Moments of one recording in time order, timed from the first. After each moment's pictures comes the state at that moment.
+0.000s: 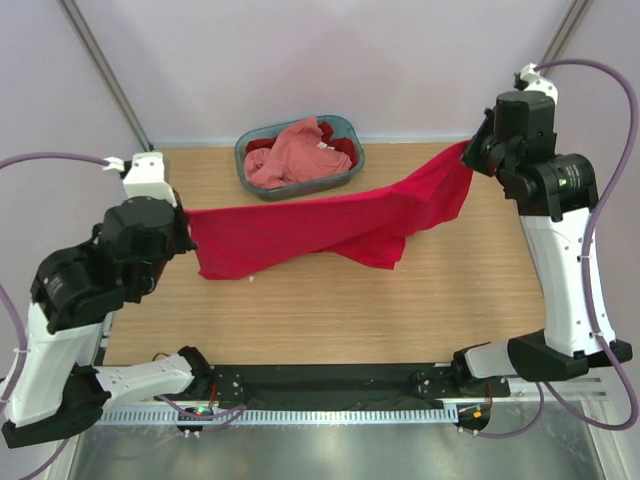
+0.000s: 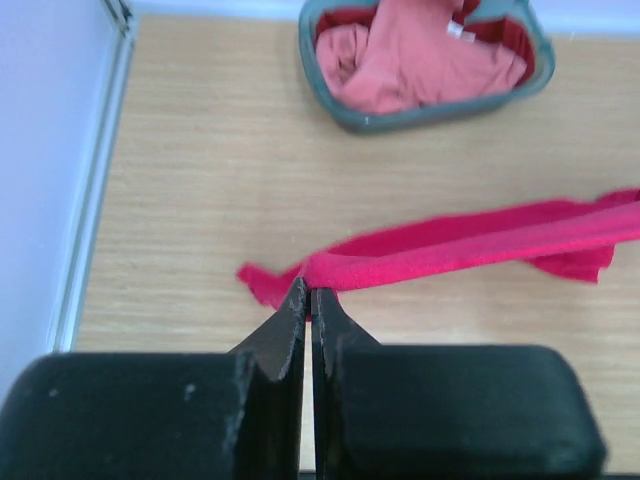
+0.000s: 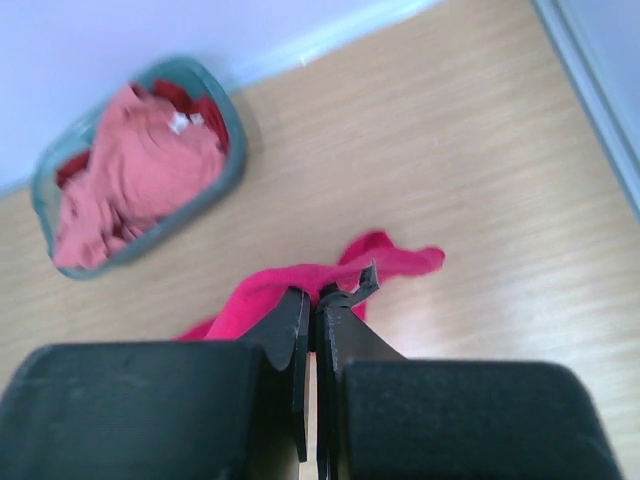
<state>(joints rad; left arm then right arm) -0.86 1.00 1.74 -1.30 -0.77 -0.46 0.25 1.36 1.99 -1.15 0.34 0.51</state>
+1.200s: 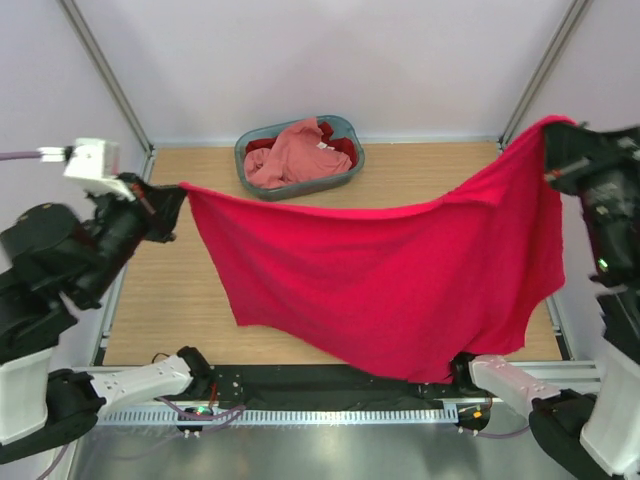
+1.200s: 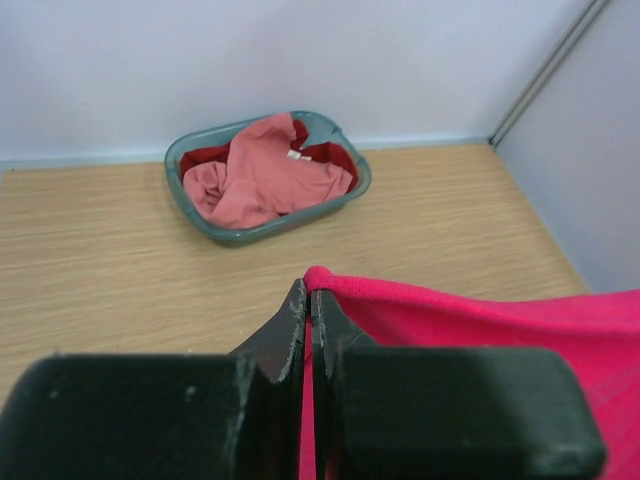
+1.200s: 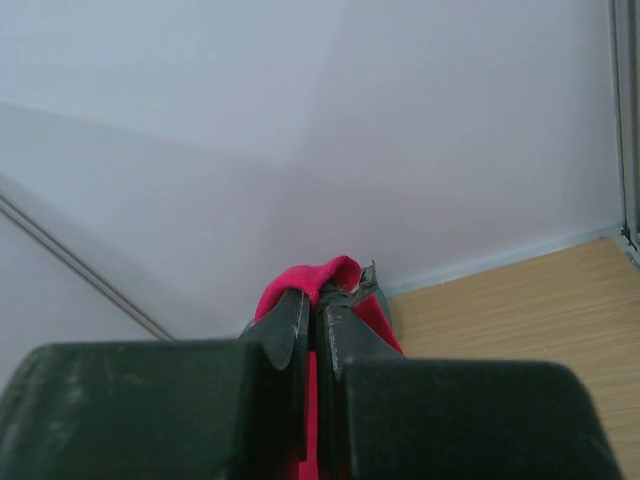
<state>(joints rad) -0.86 0.95 1.92 -1.04 -0.53 -0.27 0.25 0.99 2.05 -0.82 0.27 0.46</state>
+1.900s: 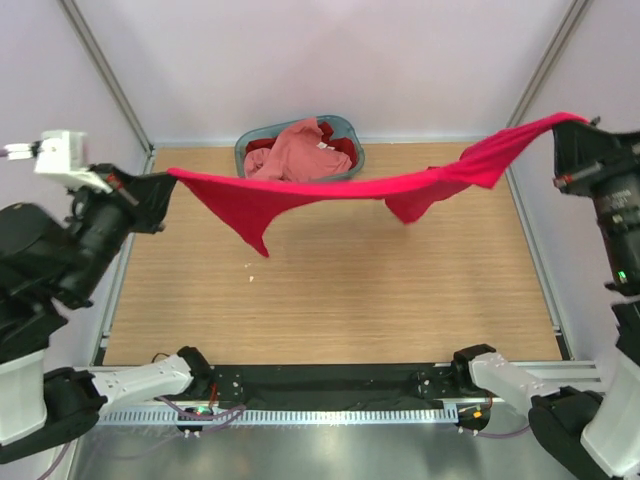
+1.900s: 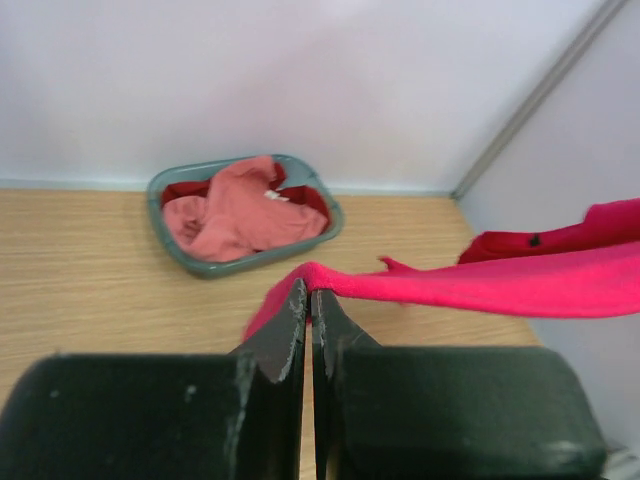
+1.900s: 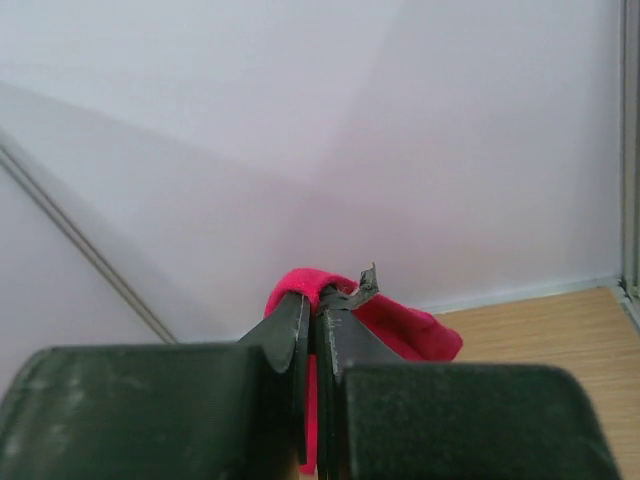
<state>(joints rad) -0.86 1.00 1.96 -0.98 -0.58 -0.30 0.25 1.05 2.12 -0.82 0.22 0.35</state>
